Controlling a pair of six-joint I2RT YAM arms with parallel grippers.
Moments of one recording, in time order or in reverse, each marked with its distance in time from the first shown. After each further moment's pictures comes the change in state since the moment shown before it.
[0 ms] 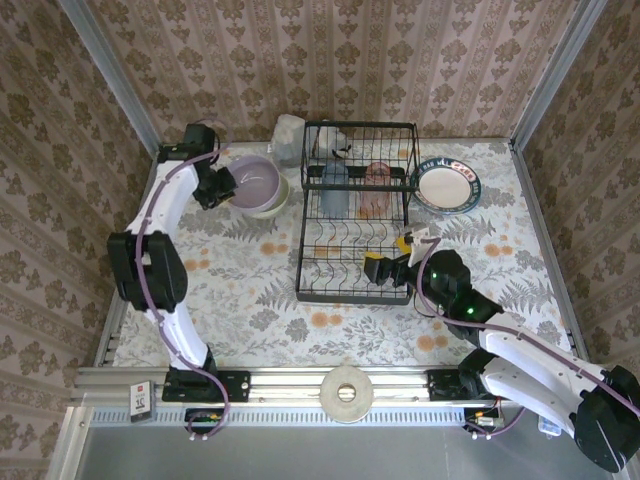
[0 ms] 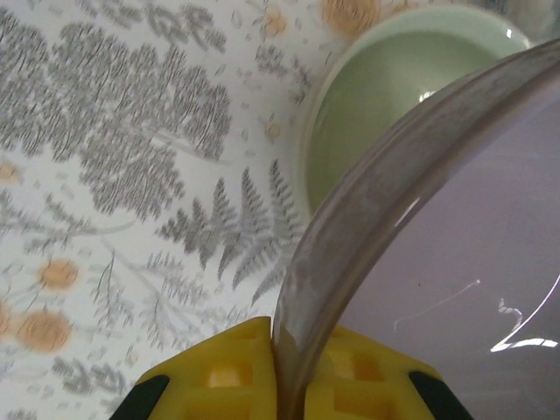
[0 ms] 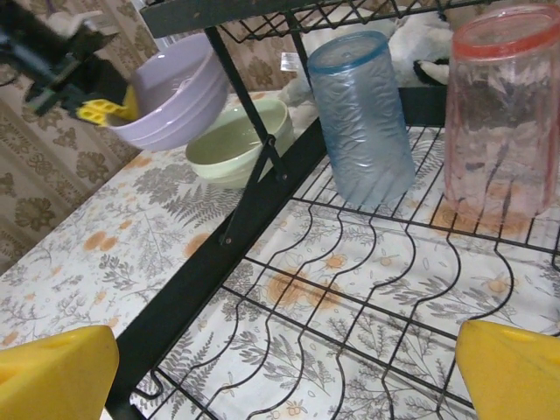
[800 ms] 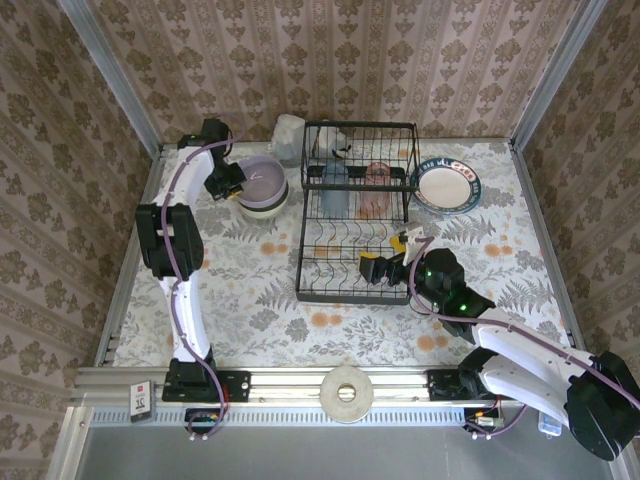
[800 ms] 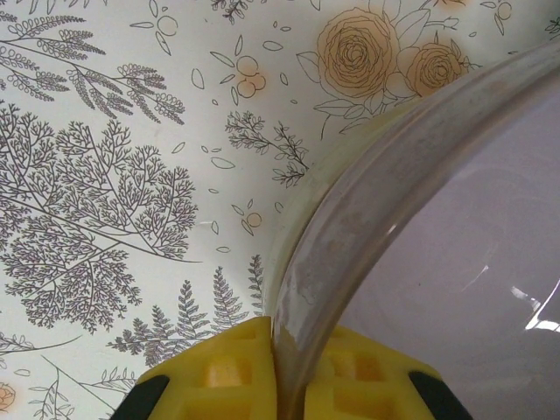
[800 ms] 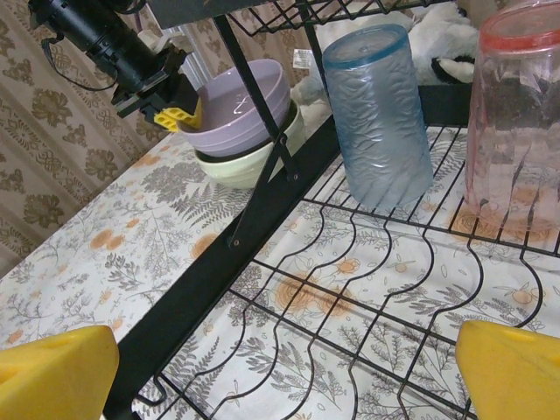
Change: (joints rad) left arm -0.009 0.310 0.277 -0.063 -0.019 0.023; right arm 0.004 0.085 -0.008 0.101 -0.015 0.000
